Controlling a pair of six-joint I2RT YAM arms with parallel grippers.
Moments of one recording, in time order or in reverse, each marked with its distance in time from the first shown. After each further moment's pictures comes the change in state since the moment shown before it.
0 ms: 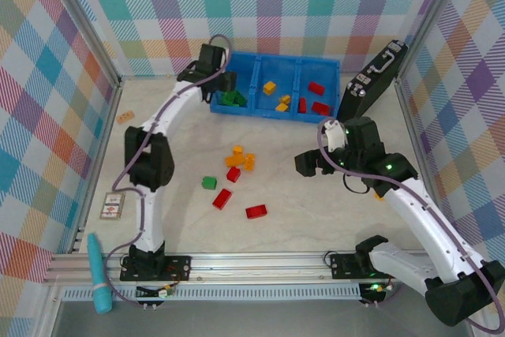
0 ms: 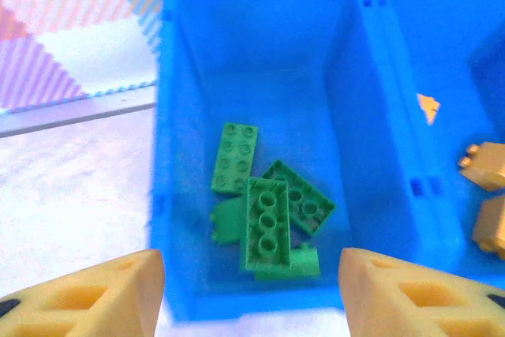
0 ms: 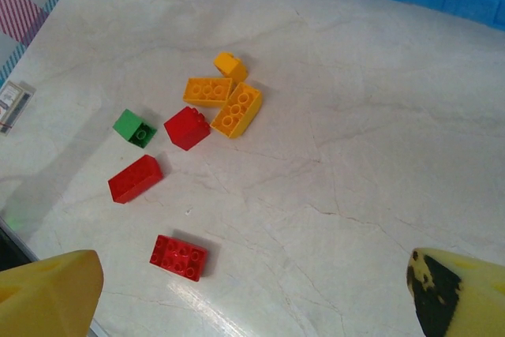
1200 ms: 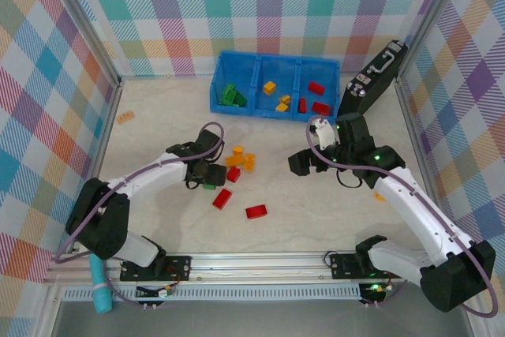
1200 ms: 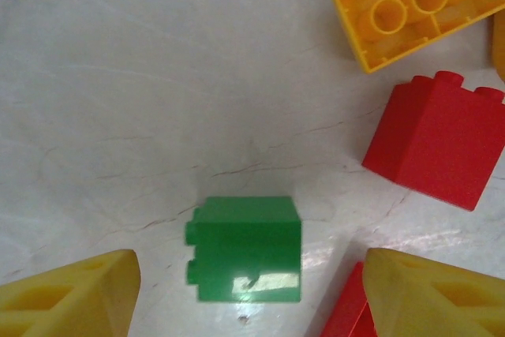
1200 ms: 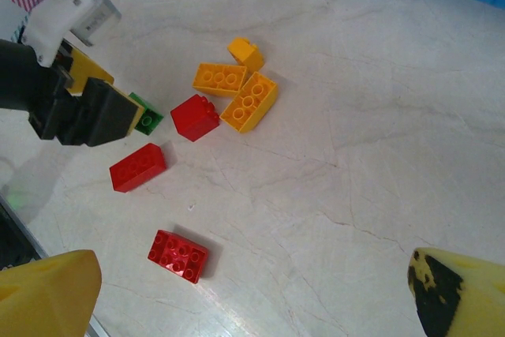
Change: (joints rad) left arm -0.215 -0.598 -1.065 -0.079 0.002 -0.304; right arm 0.000 0.097 0.000 0.051 -0.064 -0.061
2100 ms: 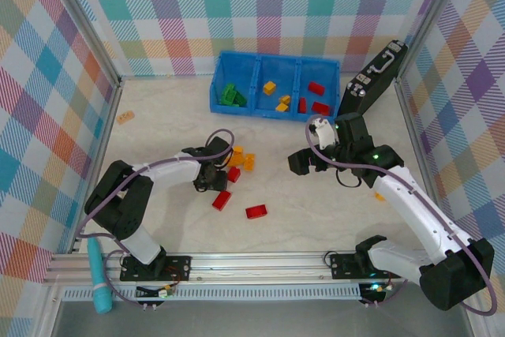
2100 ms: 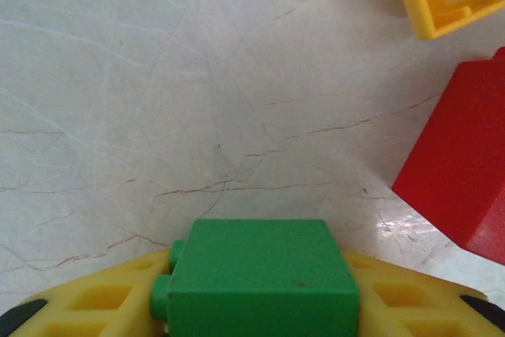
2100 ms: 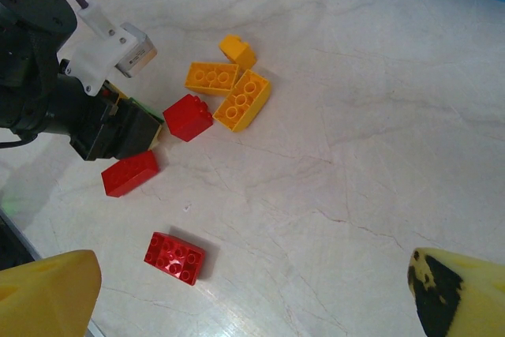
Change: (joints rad) left arm -0.019 0.157 -0.013 0.069 0.006 -0.070; right arm 0.000 0.010 -0.001 0.001 0.016 0.019
